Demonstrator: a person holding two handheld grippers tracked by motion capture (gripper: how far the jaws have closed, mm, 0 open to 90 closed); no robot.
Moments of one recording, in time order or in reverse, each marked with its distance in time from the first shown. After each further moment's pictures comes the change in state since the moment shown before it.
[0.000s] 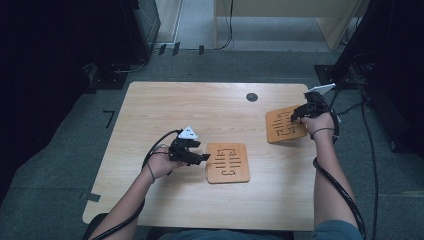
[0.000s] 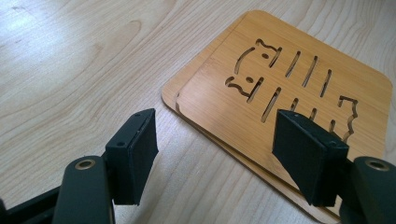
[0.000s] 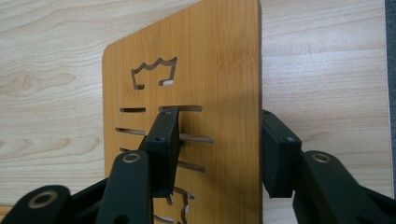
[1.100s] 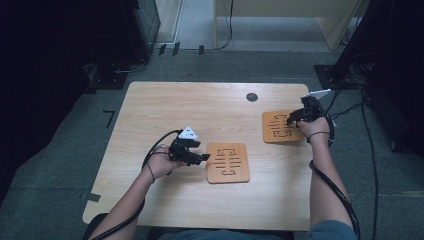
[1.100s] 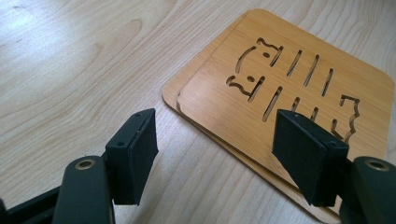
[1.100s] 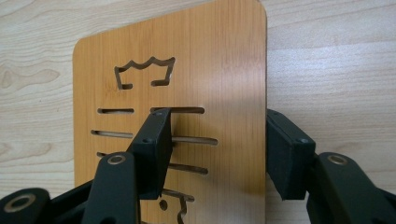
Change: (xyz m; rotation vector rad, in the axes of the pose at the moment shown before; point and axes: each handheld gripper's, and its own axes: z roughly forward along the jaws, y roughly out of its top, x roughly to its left) left arm 0.000 0.000 0.000 0.003 0.004 0.002; right arm -0.004 -0.006 0.025 -0.002 0.022 -0.003
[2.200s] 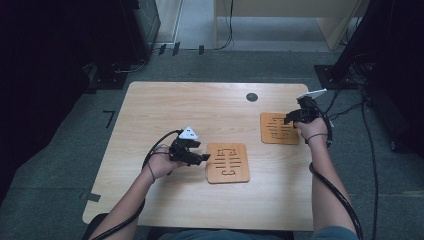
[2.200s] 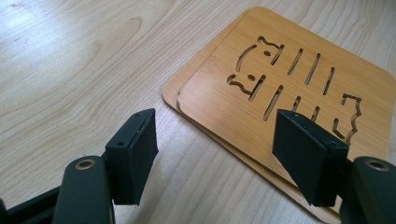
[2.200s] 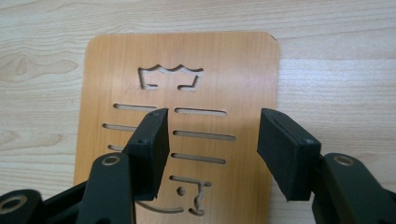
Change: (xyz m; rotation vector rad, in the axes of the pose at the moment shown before) left arm 0.000 0.000 0.001 0.002 0.001 -0.003; right arm 0.012 -0.006 -0.001 -0.041 0.000 -0.083
